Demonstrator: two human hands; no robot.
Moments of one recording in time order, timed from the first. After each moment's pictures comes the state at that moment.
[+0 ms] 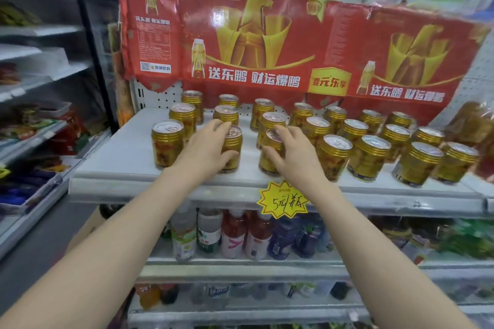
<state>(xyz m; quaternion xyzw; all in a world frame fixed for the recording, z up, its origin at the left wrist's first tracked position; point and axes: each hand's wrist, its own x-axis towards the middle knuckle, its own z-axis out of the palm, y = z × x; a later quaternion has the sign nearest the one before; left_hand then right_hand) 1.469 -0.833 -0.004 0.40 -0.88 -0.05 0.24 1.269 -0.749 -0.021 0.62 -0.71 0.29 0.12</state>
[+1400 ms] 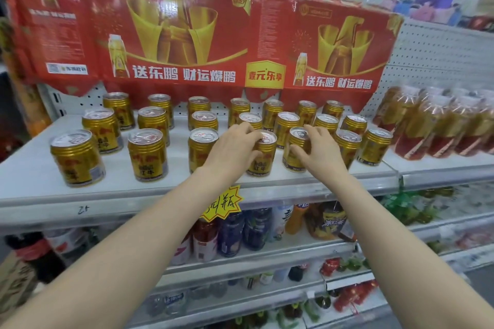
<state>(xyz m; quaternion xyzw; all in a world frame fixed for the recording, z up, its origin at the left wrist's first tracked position) 1.298 -0.764 0.006 0.24 -0.93 -0.03 0.29 1.106 -0.657 -0.004 0.48 -0.83 0.26 0.10</state>
